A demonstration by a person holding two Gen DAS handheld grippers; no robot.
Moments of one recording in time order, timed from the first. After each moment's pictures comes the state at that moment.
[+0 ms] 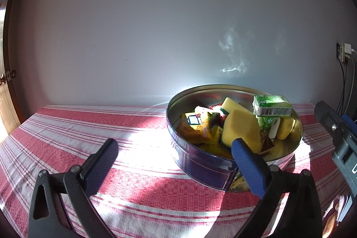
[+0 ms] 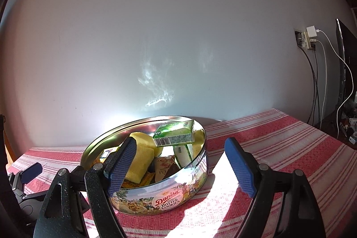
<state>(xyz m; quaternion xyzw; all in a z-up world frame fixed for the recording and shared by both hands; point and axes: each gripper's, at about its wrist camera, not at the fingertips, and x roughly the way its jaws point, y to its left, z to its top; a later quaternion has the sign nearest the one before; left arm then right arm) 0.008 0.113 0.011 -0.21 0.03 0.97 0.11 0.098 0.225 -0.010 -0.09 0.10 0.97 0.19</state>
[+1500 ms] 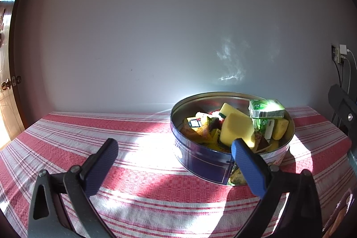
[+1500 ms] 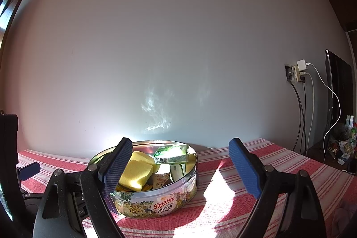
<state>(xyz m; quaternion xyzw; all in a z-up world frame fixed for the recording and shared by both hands) 0.033 0.106 0.017 -0.17 0.03 0.98 0.10 0.139 0.200 0.002 -0.01 0.04 0.98 0.21</state>
